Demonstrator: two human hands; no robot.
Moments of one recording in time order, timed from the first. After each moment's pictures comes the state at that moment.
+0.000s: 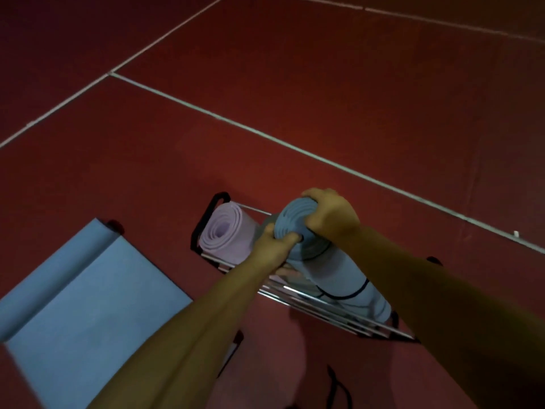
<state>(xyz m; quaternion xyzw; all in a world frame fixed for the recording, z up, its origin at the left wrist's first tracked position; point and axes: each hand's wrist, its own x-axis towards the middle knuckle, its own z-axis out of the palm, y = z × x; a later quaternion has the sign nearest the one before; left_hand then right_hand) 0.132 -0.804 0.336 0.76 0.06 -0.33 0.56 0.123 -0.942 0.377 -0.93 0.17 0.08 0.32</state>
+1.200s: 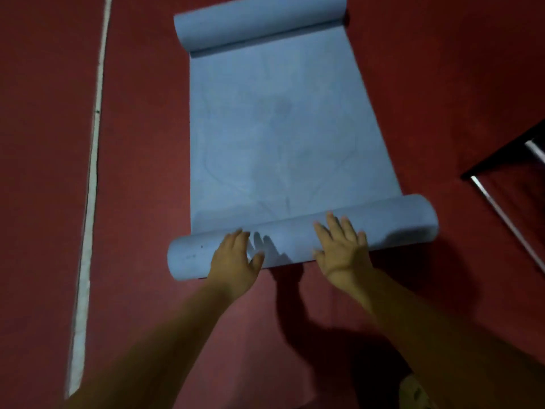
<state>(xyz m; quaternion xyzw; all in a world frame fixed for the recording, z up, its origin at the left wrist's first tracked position) -0.219 -0.267 -0.120 0.90 0.29 -0.17 0.28 -0.108 -0.447 -0.152 -0.93 -0.29 0.24 0.06</state>
